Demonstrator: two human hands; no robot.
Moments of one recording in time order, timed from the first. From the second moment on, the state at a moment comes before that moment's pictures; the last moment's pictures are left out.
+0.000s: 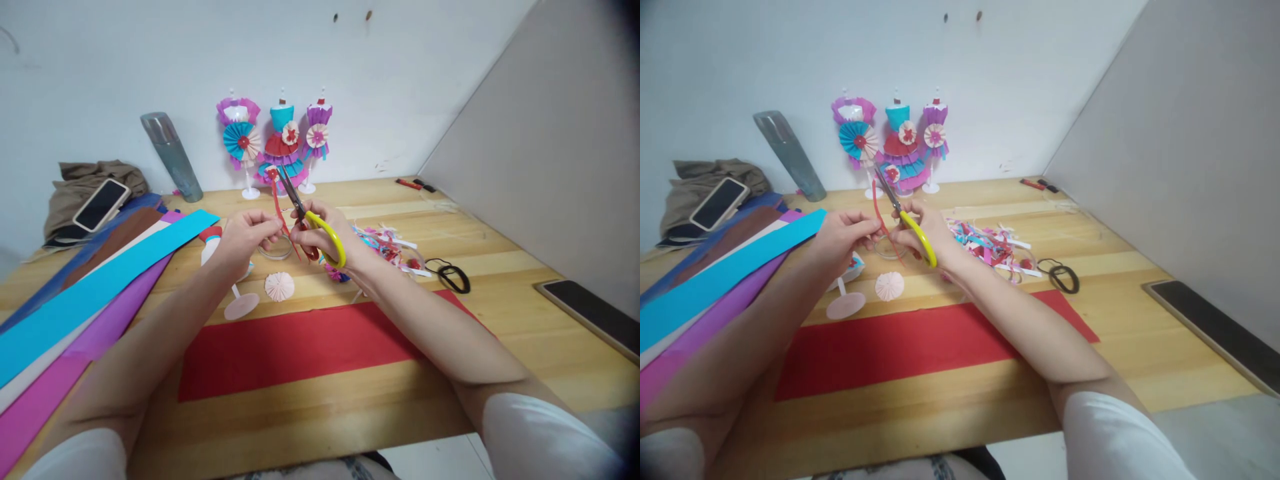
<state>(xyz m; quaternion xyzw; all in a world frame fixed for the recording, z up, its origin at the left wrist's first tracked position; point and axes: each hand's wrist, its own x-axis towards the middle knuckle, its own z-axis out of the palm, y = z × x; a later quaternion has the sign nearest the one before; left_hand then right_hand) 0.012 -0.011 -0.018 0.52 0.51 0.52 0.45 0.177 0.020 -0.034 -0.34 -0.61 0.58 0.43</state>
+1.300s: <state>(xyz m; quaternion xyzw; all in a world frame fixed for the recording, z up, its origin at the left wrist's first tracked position) 0.002 -0.004 -0.026 0.48 0.43 0.55 0.53 0.178 0.016 -0.035 -0.31 -0.64 0.60 0.37</state>
